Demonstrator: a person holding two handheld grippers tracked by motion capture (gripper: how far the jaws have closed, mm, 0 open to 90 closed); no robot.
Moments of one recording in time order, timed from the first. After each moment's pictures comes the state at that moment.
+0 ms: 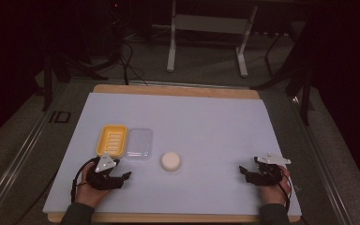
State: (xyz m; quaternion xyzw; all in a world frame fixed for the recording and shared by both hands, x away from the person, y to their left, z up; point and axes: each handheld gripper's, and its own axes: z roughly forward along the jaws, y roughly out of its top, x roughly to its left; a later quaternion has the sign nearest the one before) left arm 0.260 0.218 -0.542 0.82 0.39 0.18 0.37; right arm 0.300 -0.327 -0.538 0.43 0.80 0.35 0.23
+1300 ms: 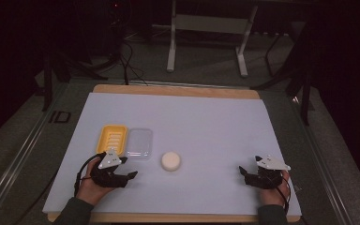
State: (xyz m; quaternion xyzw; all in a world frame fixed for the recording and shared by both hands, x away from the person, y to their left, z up) left arm 0.267 0.201 -0.518 0.85 0.33 0.15 0.39; right arm 0.290 -0.323 -0.537 0.40 0.79 0.36 0.28
